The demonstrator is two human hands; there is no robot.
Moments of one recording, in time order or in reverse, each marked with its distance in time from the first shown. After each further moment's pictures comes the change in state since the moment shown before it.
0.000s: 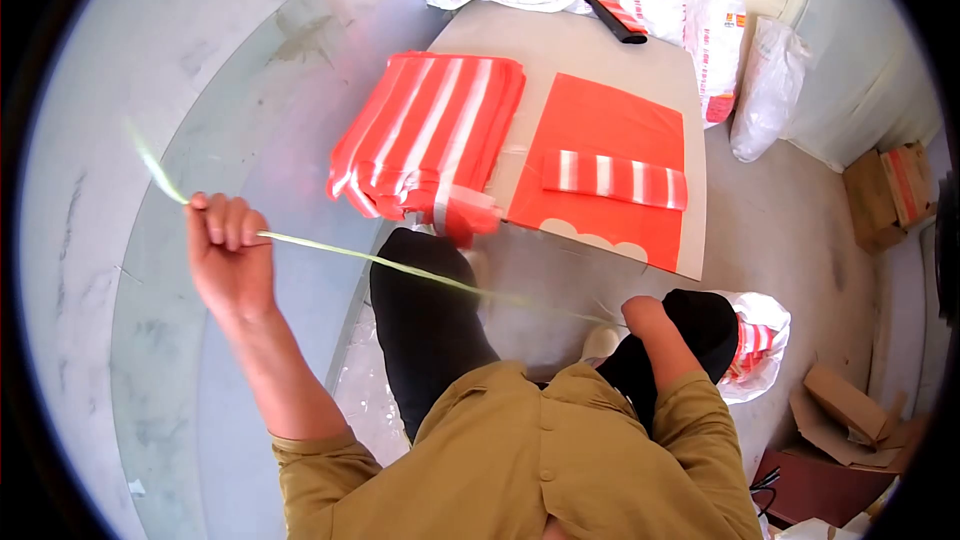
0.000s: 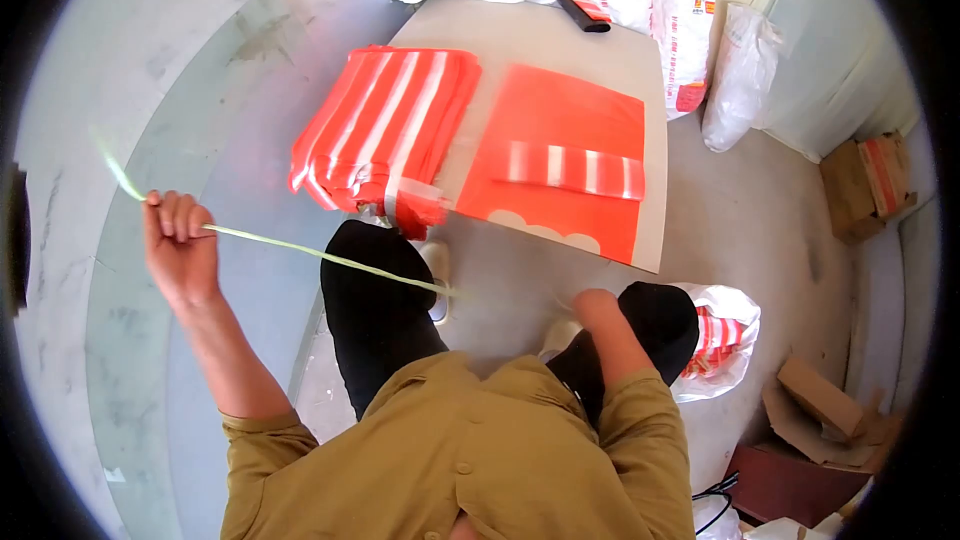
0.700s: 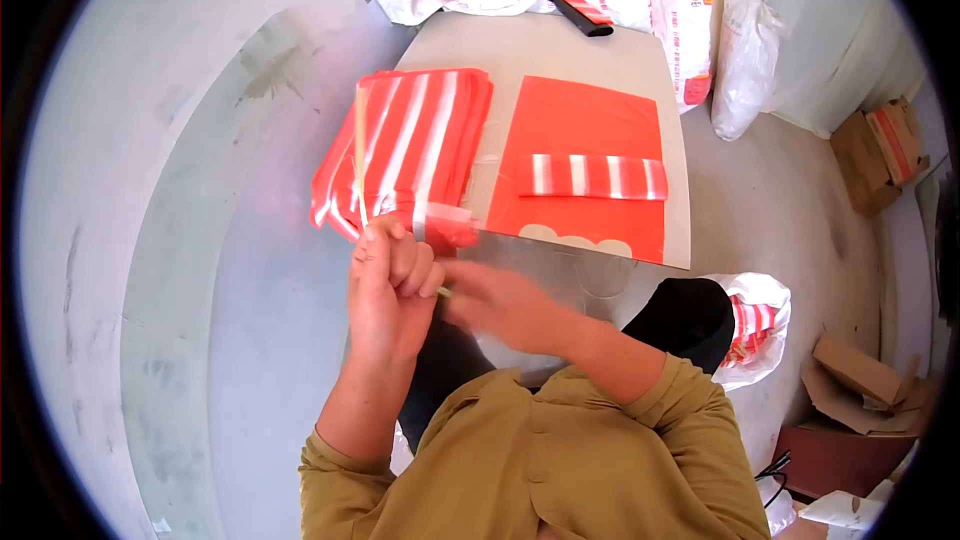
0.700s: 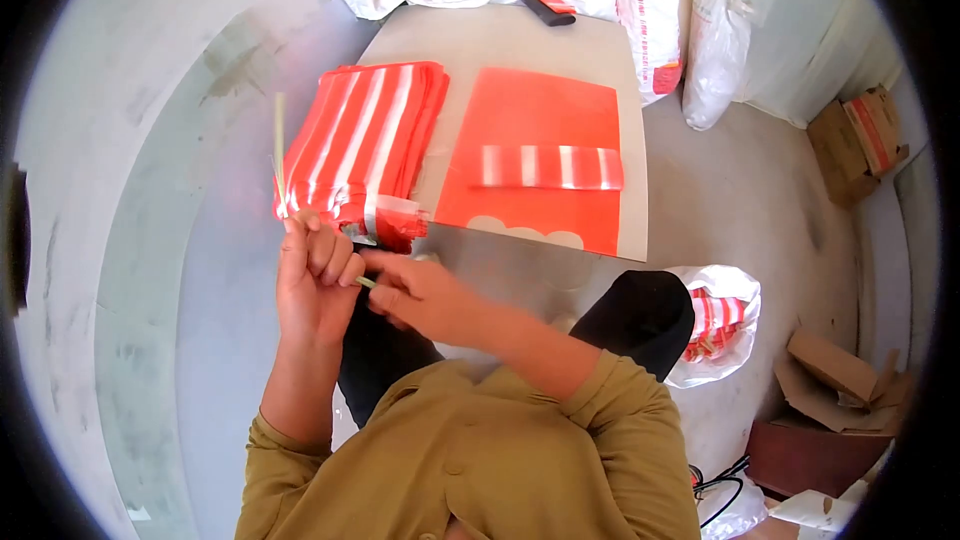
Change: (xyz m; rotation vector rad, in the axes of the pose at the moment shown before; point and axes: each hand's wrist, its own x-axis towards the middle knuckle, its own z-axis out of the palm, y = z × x) left_hand -0.069 -0.142 0.042 0.206 -0.097 -0.474; right_hand -0.091 -0.173 -0.232 1.386 0.394 -0.778
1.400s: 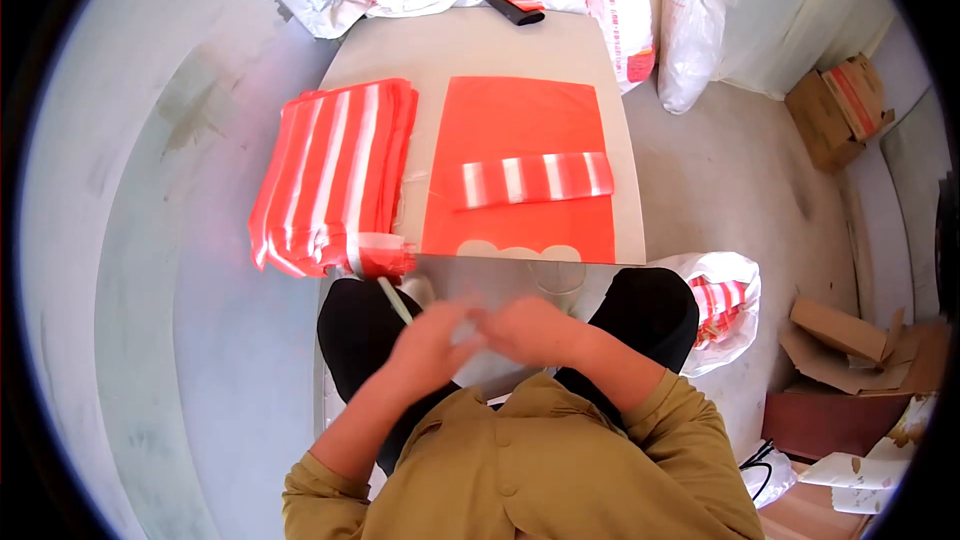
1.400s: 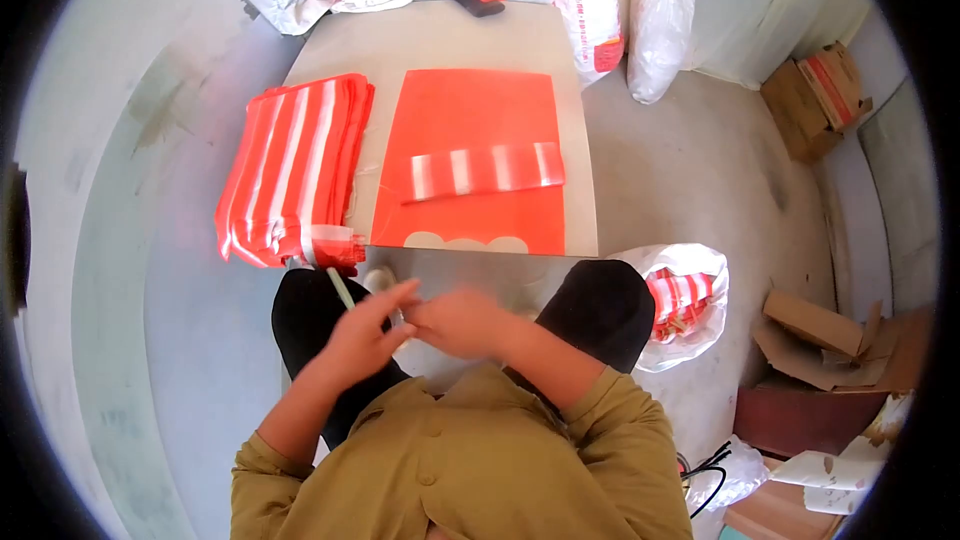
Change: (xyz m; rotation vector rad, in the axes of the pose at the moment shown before) left_hand 0.003 -0.102 -0.040 1.368 -0.628 -0.071; right_hand -0.049 0.065 -0.075 -0.785 -0.224 0.108
